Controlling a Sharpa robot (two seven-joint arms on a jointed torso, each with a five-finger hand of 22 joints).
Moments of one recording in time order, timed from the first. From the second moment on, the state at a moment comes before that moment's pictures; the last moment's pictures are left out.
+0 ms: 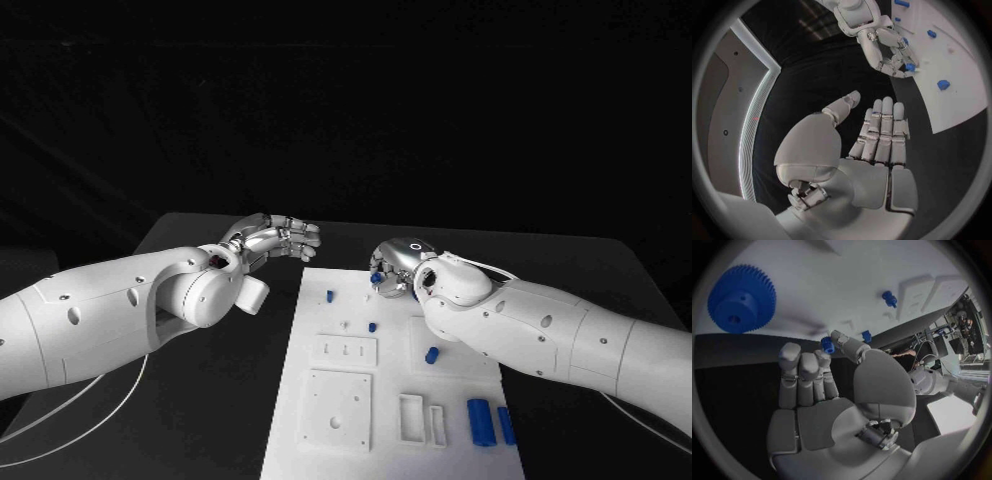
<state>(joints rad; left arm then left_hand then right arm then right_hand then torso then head) 1.37 -0.82 -0.11 1.41 -0.14 -0.23 0.21 1.14 -0.09 0.52 -0.28 0.15 0.69 0.19 0.44 0.35 1.09 0.15 0.17 0.11 0.87 0.12 0.63 0.43 0.04 0.72 0.02 0.46 1.31 1.25 -0.43 -0.06 1.12 -1.67 -0.32 -0.28 1.10 -0.18 0.77 -0.15 0.05 0.99 0.08 0.31 0.52 1.14 0.00 1.01 1.22 1.30 -0.11 1.23 1.03 0.20 1.28 -0.05 0.99 1.31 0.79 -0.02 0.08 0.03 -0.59</state>
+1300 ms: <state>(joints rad) 1.37 -0.82 -0.11 1.40 -0.14 -0.23 0.21 1.14 -0.09 0.52 -0.28 0.15 0.69 0.19 0.44 0.35 1.09 0.15 0.17 0.11 0.87 0.12 0.63 0.43 0.04 0.72 0.02 0.46 1.31 1.25 -0.43 -0.07 1.12 -1.66 -0.32 -0.26 1.10 -0.18 0.77 -0.16 0.05 0.99 0.08 0.32 0.52 1.15 0.00 1.01 1.22 1.30 -0.11 1.23 1.03 0.20 1.28 -0.05 0.99 1.31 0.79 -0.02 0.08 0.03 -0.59</state>
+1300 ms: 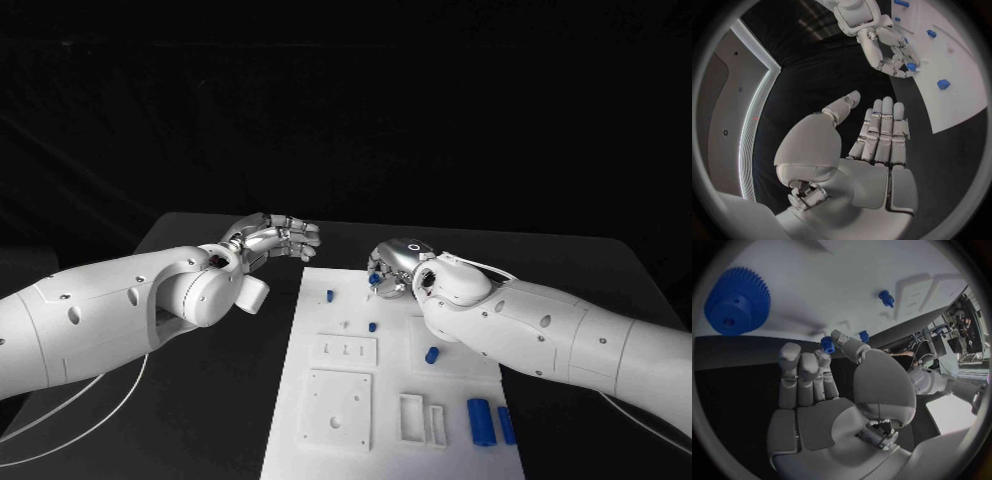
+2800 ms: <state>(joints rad) 1.37 -0.82 -0.11 1.40 -0.14 -0.23 0.21 1.14 -0.09 0.52 -0.28 0.15 0.69 0.19 0.44 0.35 1.09 0.15 0.17 0.11 0.87 0.12 0.63 0.43 0.04 0.72 0.02 0.46 1.31 1.25 -0.42 -0.08 1.11 -1.64 -0.35 -0.24 1.06 -0.28 0.68 -0.16 0.05 0.84 0.14 0.21 0.48 1.12 0.05 1.01 1.21 1.30 -0.06 1.22 1.04 0.20 1.27 -0.05 0.99 1.31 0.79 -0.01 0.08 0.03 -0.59</state>
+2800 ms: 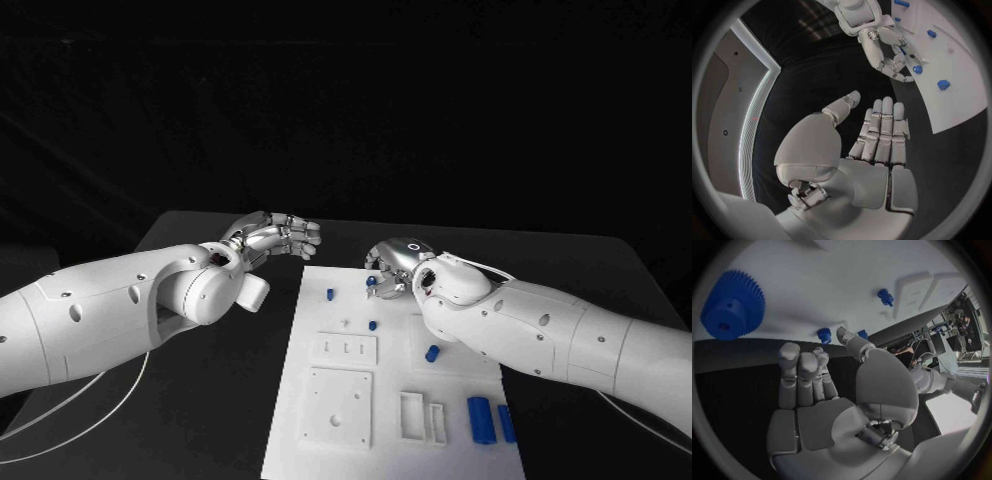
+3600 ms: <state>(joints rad) 1.37 -0.83 -0.11 1.39 -0.14 -0.23 0.21 1.14 -0.09 0.52 -0.28 0.15 0.69 0.19 0.44 0.35 1.09 0.15 0.17 0.11 0.87 0.12 0.63 0.43 0.04 0.72 0.02 0.46 1.31 1.29 -0.68 -0.02 1.28 -1.43 -0.39 -0.13 1.05 -0.29 0.59 -0.15 0.08 0.81 0.16 0.22 0.48 1.09 0.05 1.03 1.20 1.28 -0.06 1.21 1.05 0.20 1.25 -0.05 0.97 1.31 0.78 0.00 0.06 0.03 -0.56</state>
